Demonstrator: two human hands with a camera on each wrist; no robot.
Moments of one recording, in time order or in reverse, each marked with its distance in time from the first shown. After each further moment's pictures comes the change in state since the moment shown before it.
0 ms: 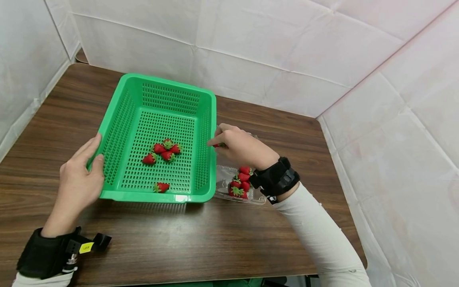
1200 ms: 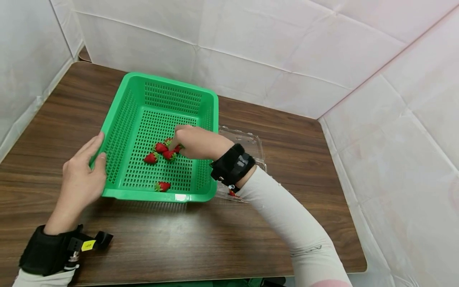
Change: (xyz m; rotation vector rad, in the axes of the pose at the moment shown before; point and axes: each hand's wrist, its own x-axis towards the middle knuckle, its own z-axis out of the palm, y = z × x) left_hand 0.001 0.001 -0.001 0.001 0.014 -0.001; right_hand 0.075 -0.054 0.011 -0.079 -0.241 -0.174
